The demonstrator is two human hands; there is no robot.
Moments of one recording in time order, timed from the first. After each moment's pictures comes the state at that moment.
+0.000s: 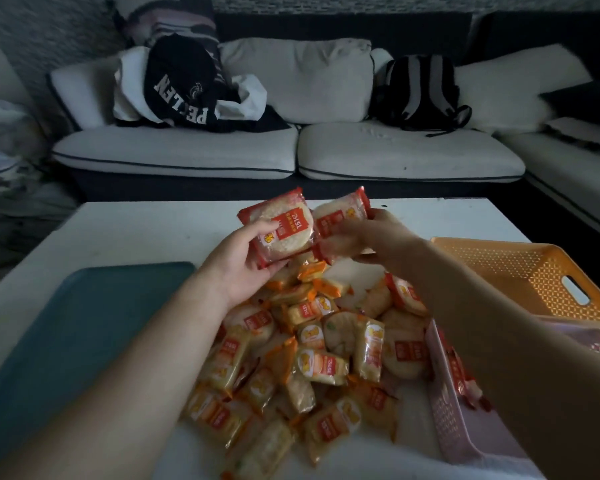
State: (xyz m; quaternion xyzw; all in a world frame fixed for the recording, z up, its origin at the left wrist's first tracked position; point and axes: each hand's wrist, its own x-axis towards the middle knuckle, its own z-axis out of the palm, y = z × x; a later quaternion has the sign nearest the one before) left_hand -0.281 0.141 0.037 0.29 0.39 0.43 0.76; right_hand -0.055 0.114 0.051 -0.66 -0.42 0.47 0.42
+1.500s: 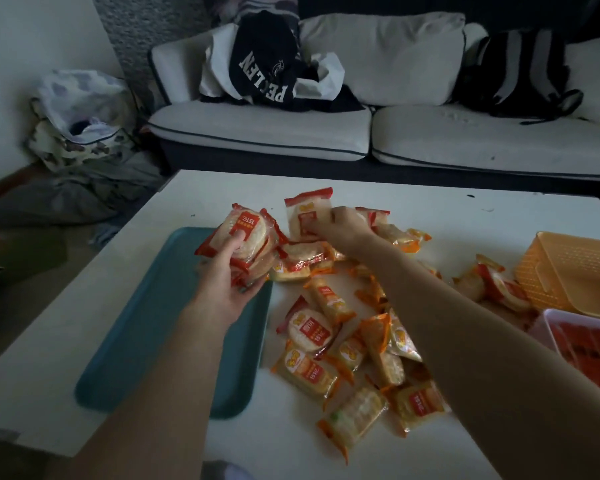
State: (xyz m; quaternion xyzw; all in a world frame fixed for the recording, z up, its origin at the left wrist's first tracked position) left_hand -0.450 0.116 -0.028 0.18 0.48 0.55 0.66; right_hand -0.236 0.155 0.022 -0.67 -0.63 0.33 0.24
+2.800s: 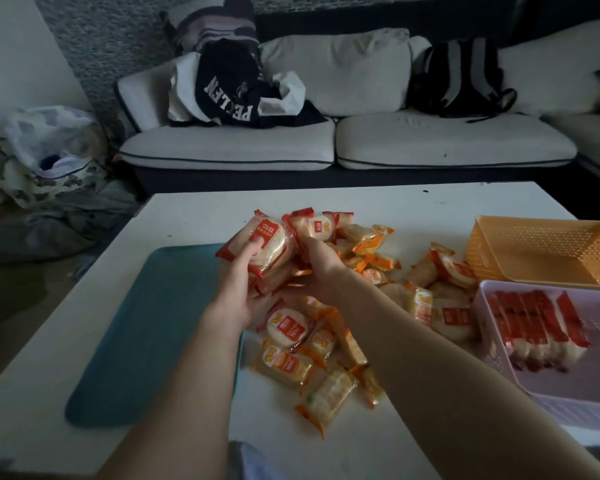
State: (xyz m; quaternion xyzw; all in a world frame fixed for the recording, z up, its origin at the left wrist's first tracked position) left_hand -0.382 0.094 -0.010 0.30 0.50 0.47 0.67; right_hand -0.238 0.091 0.008 -0.54 -0.25 0.66 0.46
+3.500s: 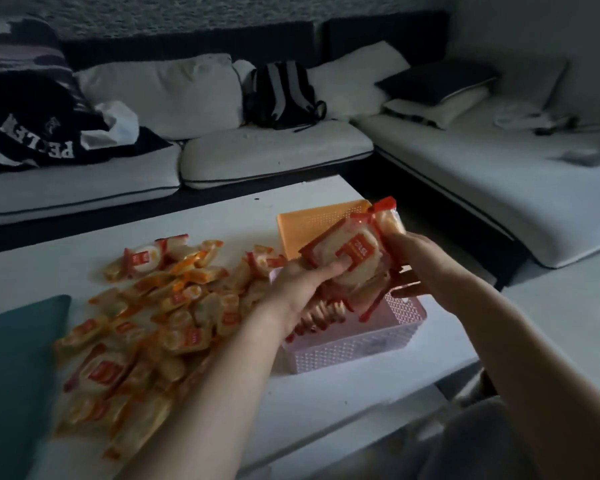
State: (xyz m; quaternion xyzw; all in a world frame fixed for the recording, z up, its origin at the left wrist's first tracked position) left_hand -0.057 -0.059 0.025 0.57 0.33 0.22 0.72; right_hand 0.108 -0.178 0.077 -0.75 -0.30 0.38 0.46
